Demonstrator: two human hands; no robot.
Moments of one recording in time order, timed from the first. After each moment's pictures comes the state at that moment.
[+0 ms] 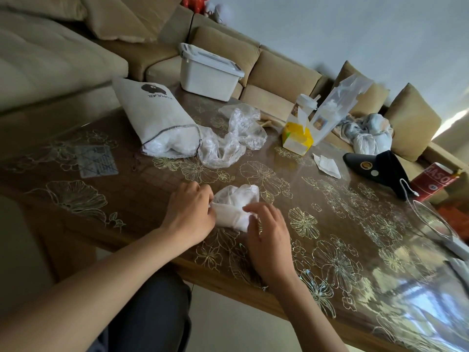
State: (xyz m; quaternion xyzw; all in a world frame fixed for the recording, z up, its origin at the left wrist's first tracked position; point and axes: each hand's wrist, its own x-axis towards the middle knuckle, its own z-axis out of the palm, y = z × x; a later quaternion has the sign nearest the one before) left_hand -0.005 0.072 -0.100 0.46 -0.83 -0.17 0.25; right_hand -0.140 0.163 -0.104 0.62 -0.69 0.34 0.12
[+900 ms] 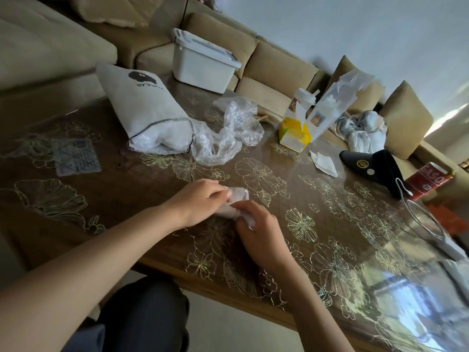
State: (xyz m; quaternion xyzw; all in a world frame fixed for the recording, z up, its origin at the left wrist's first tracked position) left_hand -0.024 0.035 -0.101 0.31 -0.83 -0.42 0.22; right_hand -0.154 0.144 -0.093 0.65 -0.70 0.30 -0.08
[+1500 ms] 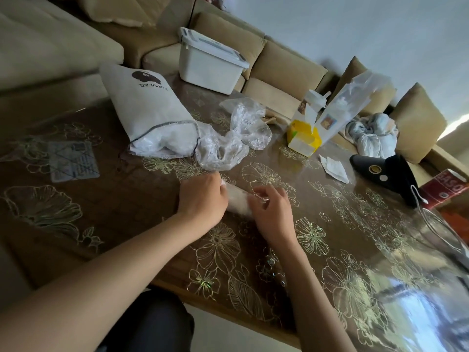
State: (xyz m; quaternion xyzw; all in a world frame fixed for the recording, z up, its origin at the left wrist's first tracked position) left_hand -0.052 0.027 -0.101 0.50 -0.78 -0.19 0.31; right_hand -0.187 0.088 -0.100 0.52 -0.80 0.30 -0.03
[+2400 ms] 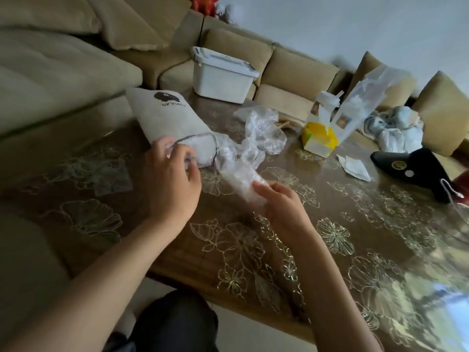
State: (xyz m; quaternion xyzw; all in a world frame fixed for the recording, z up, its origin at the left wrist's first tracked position) left_hand 0.017 0.017 -0.087 0.52 -0.68 -0.14 0.49; right_hand -0.159 0.082 -0.076 0.35 -0.61 0.56 -0.43
